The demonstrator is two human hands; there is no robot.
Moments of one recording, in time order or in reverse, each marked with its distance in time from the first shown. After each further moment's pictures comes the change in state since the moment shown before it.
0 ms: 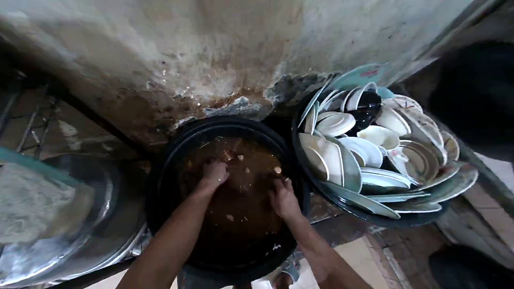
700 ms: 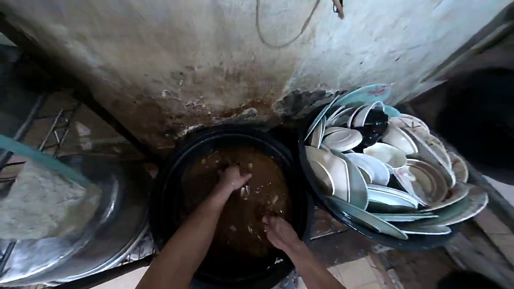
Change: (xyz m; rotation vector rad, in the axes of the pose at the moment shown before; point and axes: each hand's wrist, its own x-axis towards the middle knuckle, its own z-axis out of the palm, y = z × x) left_hand 0.015 0.031 0.007 -0.331 0.035 -0.057; right_hand -0.023 0.008 0.029 -0.264 -0.513 -0.052
